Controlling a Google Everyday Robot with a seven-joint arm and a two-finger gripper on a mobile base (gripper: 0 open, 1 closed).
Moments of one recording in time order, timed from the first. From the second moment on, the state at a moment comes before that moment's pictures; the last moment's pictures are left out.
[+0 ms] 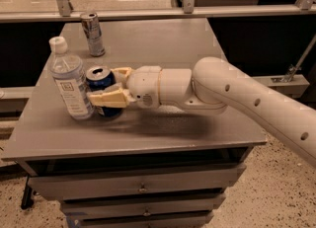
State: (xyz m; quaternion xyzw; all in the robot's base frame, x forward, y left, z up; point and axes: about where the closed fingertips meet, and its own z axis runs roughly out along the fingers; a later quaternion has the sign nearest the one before) arm 0.512 0.132 0.891 -0.48 0.57 0.43 0.51
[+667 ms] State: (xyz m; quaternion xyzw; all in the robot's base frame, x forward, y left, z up) arm 0.514 0.124 0.892 -0.48 0.57 0.42 0.51
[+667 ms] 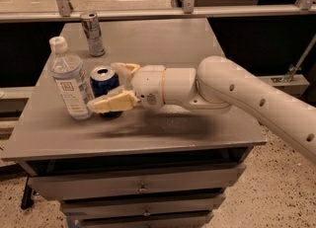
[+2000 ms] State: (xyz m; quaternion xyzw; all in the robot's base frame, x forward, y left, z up) arm 0.607 -0.082 0.939 -0.43 0.63 0.25 0.60
